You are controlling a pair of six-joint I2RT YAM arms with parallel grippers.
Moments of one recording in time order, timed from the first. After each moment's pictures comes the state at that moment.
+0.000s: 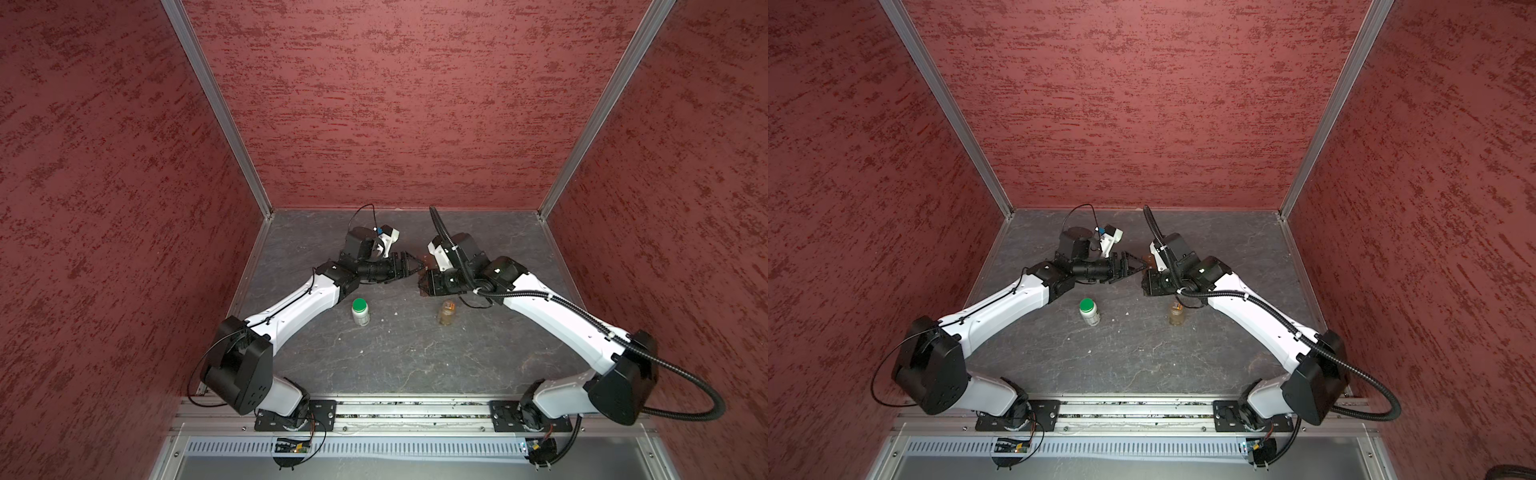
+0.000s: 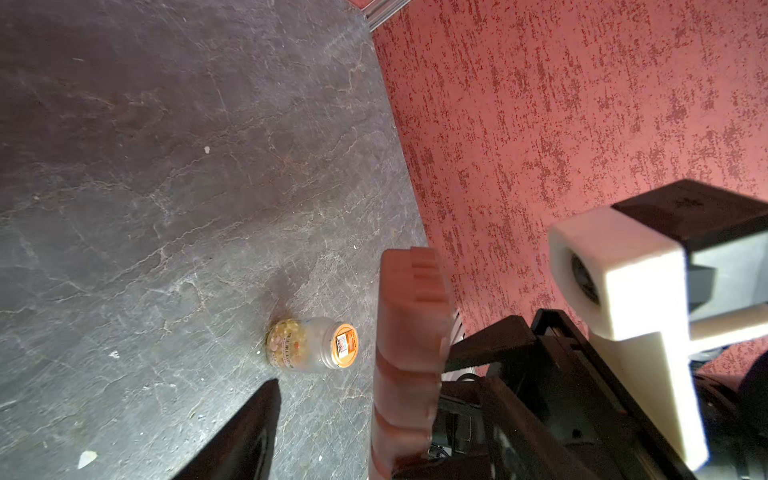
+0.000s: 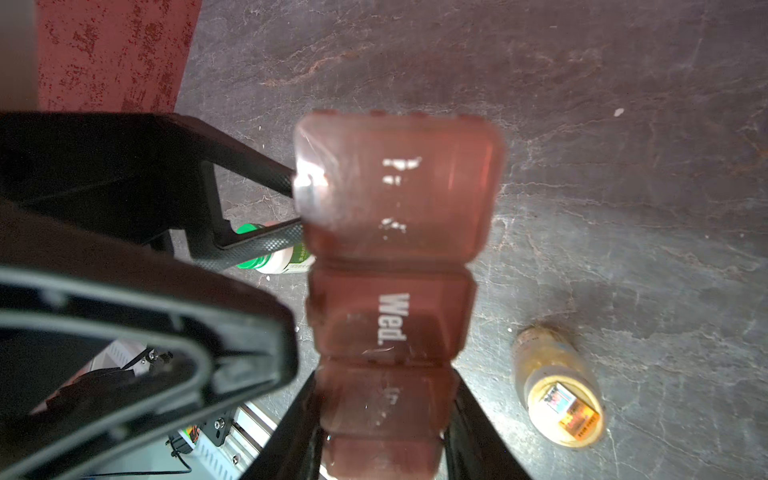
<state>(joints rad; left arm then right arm) -0.54 1.48 1.08 -0.12 0.63 -0.77 0.68 1.43 1.30 -0.75 -0.17 0.51</state>
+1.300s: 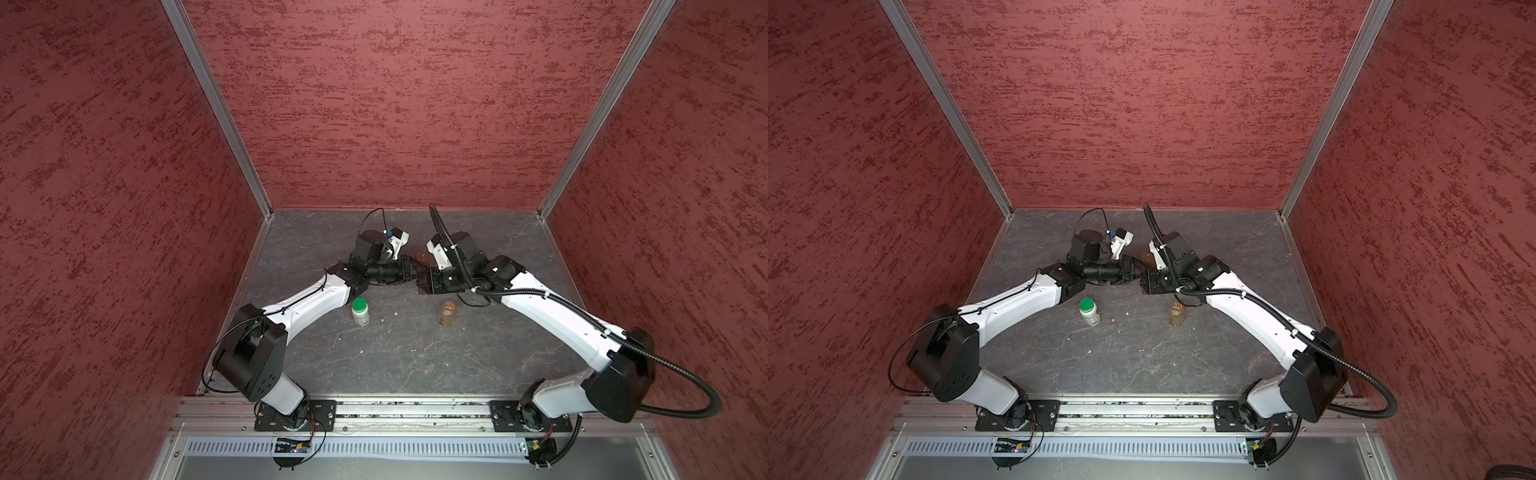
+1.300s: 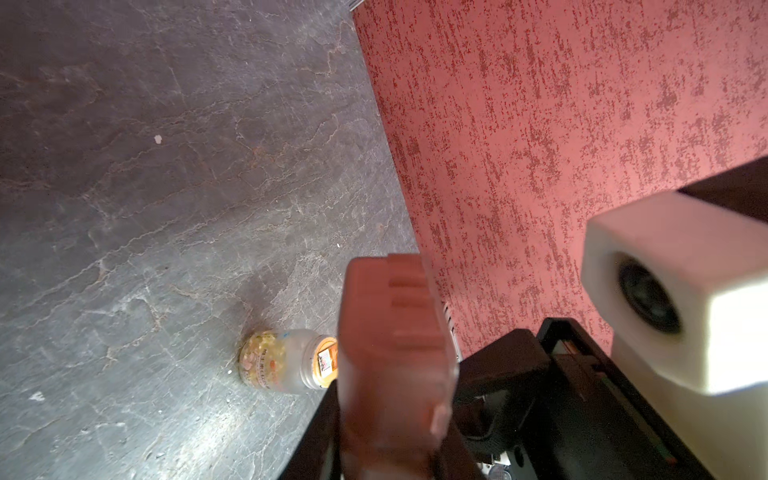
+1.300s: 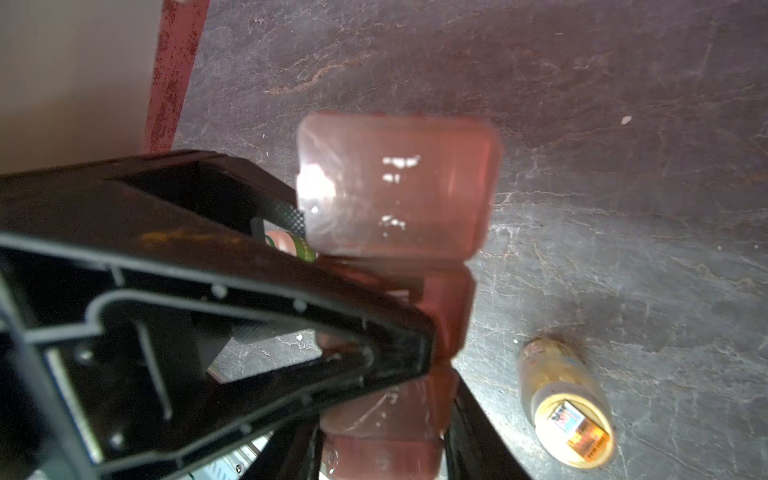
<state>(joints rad) -0.58 1.55 1.07 0.01 0.65 -0.81 0.68 1.44 1.30 -0.72 -0.18 0.52</state>
